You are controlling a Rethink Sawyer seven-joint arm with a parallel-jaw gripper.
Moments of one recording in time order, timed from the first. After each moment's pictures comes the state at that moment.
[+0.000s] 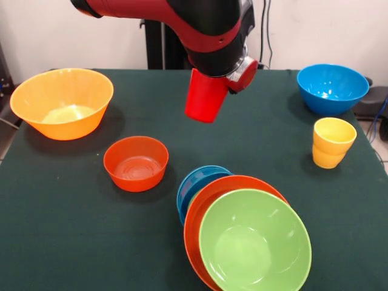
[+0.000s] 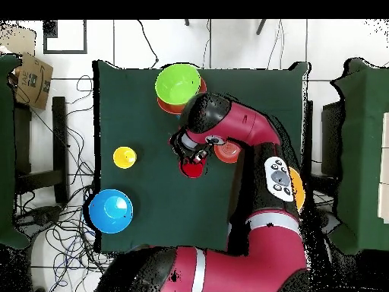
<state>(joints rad) -0.28 -0.46 0.03 1.36 0.12 1.24 2.19</state>
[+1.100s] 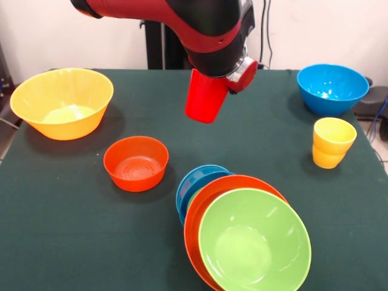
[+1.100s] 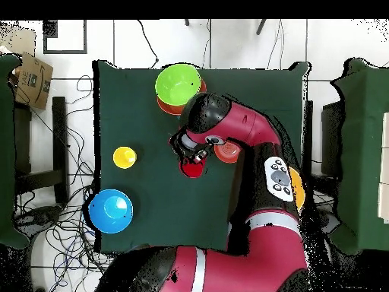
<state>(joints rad) -0.28 -0.46 0.03 1.36 0.12 1.24 2.19</state>
